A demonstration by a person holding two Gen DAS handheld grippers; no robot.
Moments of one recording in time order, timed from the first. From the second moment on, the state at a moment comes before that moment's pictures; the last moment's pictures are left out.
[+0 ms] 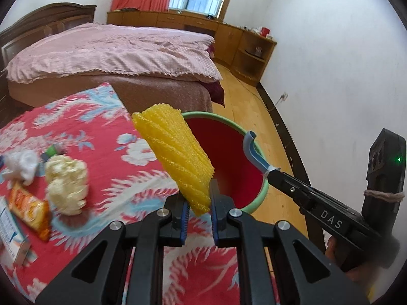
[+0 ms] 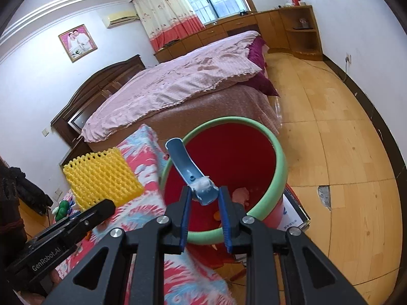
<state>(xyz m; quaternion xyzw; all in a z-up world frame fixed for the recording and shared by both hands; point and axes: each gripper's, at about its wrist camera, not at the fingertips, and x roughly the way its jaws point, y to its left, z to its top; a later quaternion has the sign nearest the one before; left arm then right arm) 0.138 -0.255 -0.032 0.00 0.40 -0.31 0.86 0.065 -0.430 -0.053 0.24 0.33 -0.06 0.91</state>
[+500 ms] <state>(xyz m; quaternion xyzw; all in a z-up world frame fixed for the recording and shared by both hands) 0.173 -0.277 -0.059 0.01 0.44 -0.28 0.85 0.103 -0.456 -0.088 0.26 0.35 -0.06 0.89</state>
